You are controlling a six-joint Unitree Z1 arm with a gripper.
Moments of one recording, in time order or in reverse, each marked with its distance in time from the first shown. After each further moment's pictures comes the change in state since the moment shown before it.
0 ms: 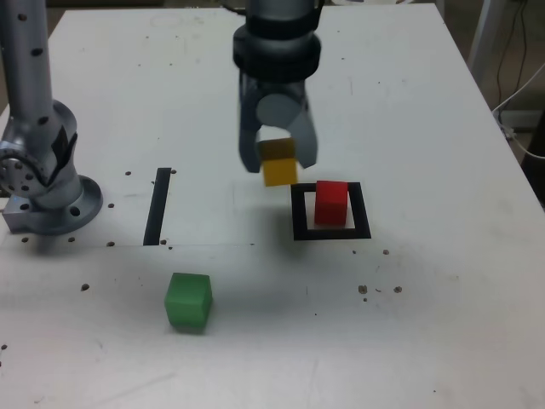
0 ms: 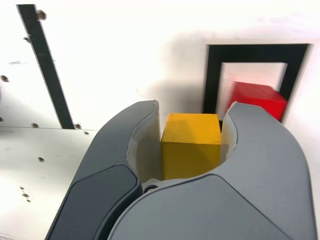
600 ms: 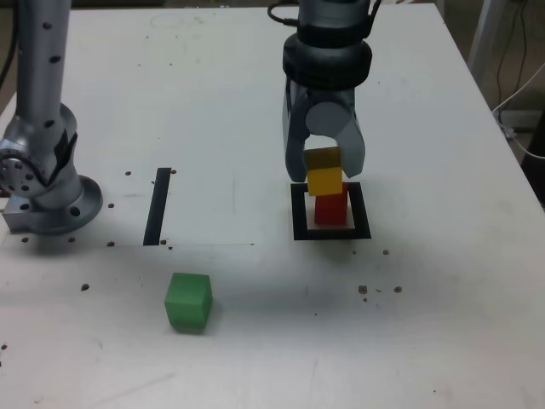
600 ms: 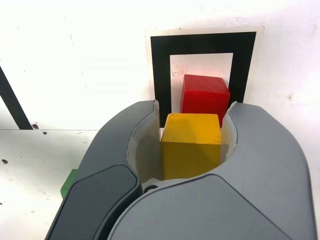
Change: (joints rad) arm 0.000 0.133 -0.137 -0.004 -0.019 0.025
